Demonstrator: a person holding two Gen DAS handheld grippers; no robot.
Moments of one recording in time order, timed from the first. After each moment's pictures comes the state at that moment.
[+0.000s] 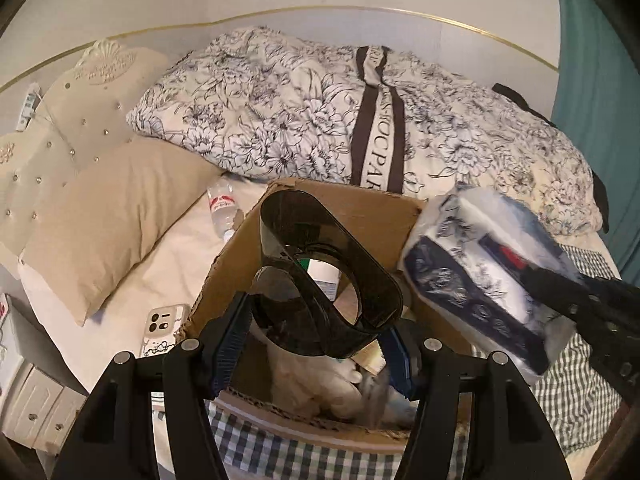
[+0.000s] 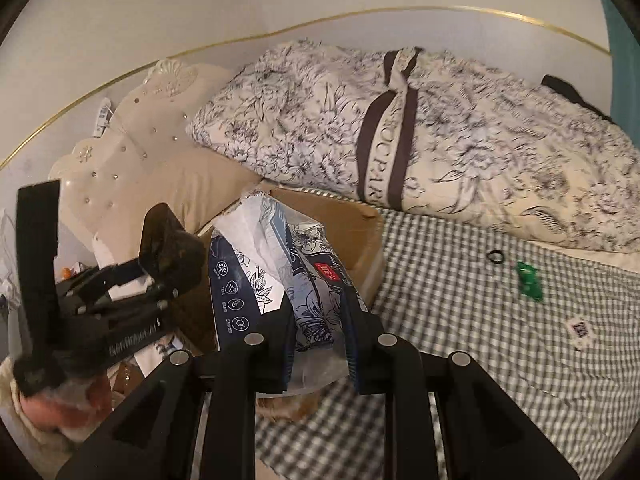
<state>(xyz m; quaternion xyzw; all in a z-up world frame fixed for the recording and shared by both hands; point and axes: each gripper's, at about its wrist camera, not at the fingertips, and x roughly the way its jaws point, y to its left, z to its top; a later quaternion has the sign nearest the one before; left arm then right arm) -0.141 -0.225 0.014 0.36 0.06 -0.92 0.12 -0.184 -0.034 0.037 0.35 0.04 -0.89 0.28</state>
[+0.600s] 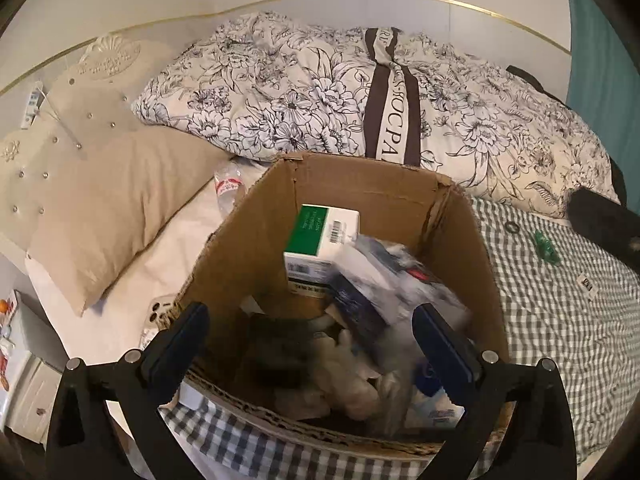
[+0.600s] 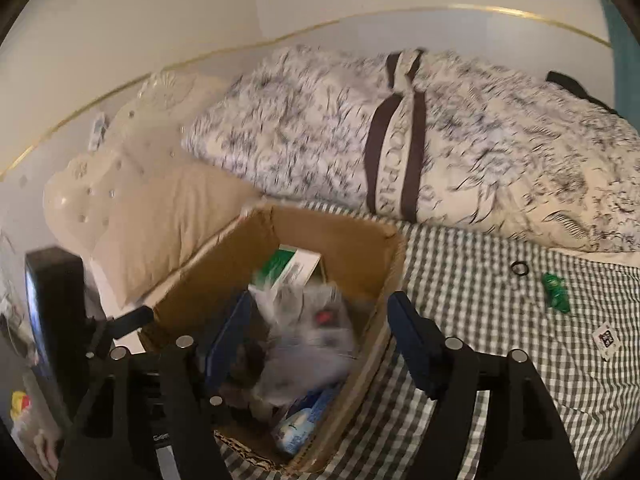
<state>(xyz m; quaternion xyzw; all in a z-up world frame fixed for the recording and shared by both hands) -0.152 -0.217 -0.011 0.38 0.04 -0.91 0.14 -0.199 -0.041 0.039 0.32 -0.01 -0.90 0.29</state>
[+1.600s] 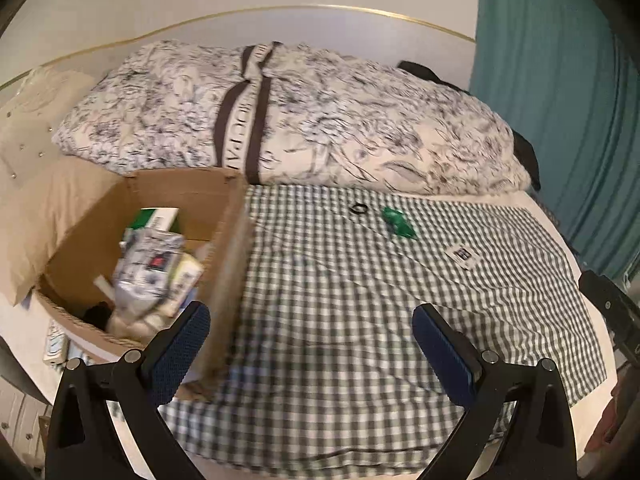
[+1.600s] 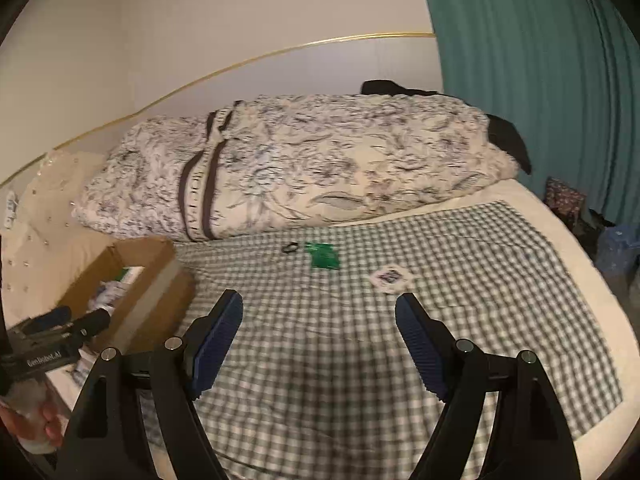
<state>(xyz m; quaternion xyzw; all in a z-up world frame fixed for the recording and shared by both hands) -0.122 -0.013 0.006 0.36 0.03 -0.93 0.01 -0.109 0.255 0.026 0.28 -0.06 -0.96 0.06</state>
